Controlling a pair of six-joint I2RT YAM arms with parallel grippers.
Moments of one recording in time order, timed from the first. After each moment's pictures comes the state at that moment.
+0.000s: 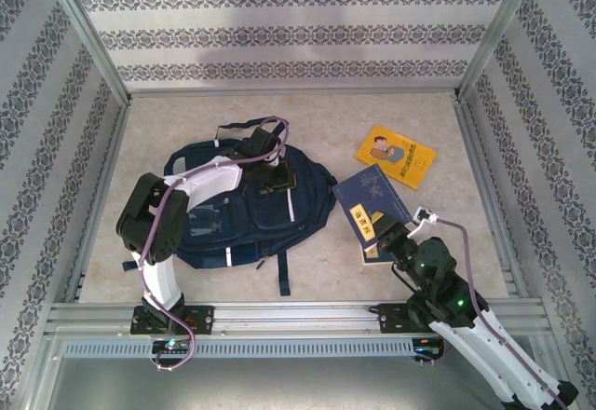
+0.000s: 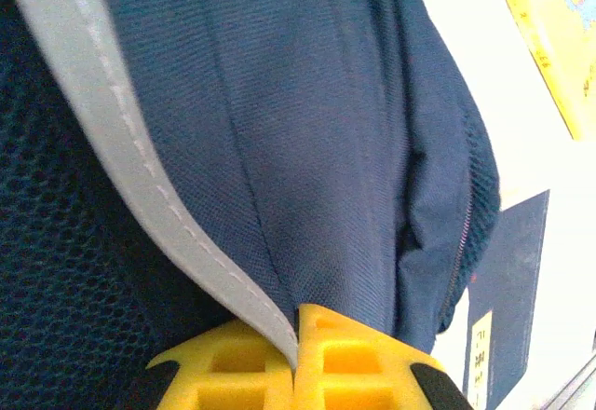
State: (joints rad) left arm -0.50 1.84 1.28 -0.43 0.37 -0.69; right arm 0.67 0.03 0.20 -0.37 0.20 1.08
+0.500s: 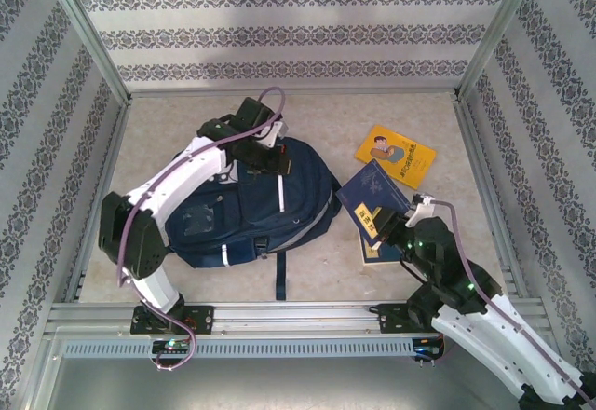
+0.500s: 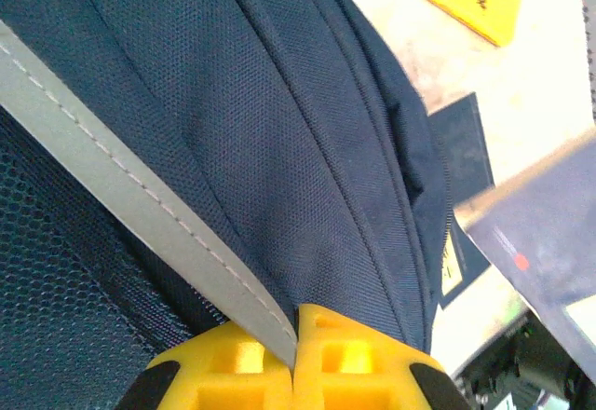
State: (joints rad) left arm -0.50 1.68 1.56 -0.91 0.37 -0.39; right arm 0.67 0.35 0.50 -0.57 0.20 0.88
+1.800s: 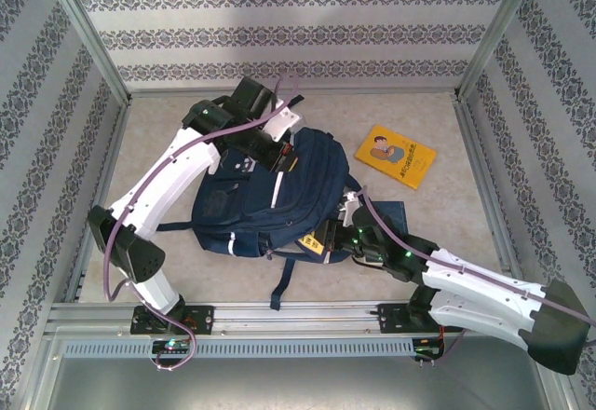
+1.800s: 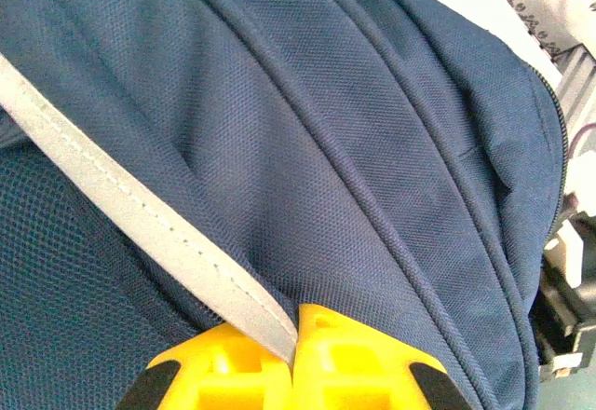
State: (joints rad) left arm -0.55 1.66 1.83 -1.17 0.46 0.02; right arm 0.90 0.88 0.48 -0.11 -0.09 0.89
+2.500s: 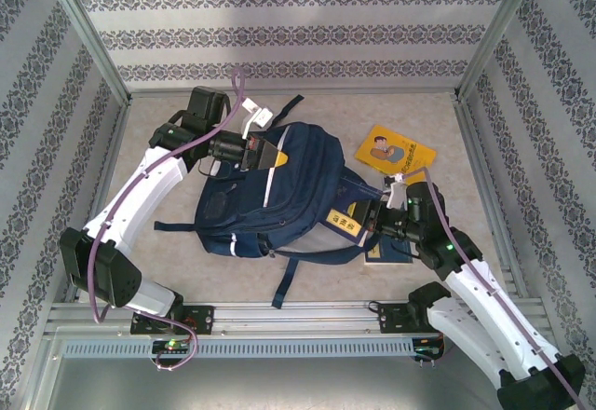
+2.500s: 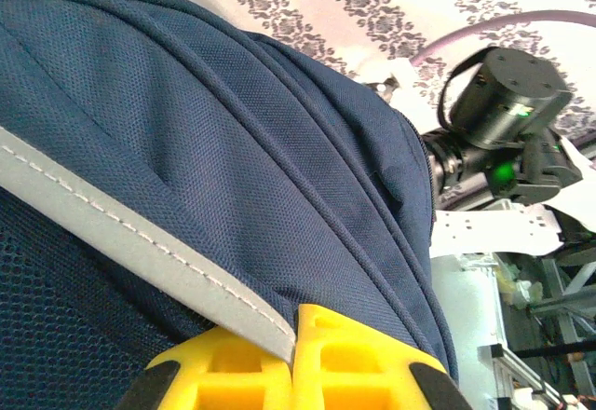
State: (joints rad) left arm -0.35 1.47 1.46 -0.73 1.05 -0.06; right arm 0.38 0.68 0.58 -0.43 -0.52 0.80
